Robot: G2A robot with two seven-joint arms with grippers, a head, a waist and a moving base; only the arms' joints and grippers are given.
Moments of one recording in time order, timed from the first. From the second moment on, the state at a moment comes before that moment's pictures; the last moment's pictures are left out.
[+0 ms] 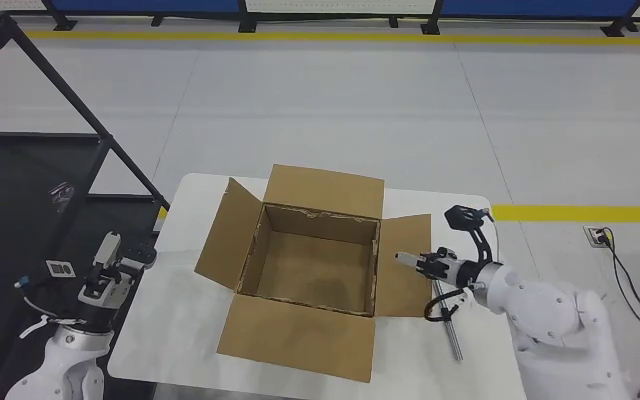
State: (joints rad) left arm 1.46 -1.23 -1.93 -1.81 -0.32 -0.30 -0.50; right arm -1.03 -1.25 1.51 -1.84 -0.67 0.15 1.16
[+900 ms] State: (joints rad) left arm 1.46 -1.23 -1.93 -1.81 -0.32 -0.30 -0.50; right arm -0.80 -1.26 1.27 -1.65 -0.79 0.27 1.05
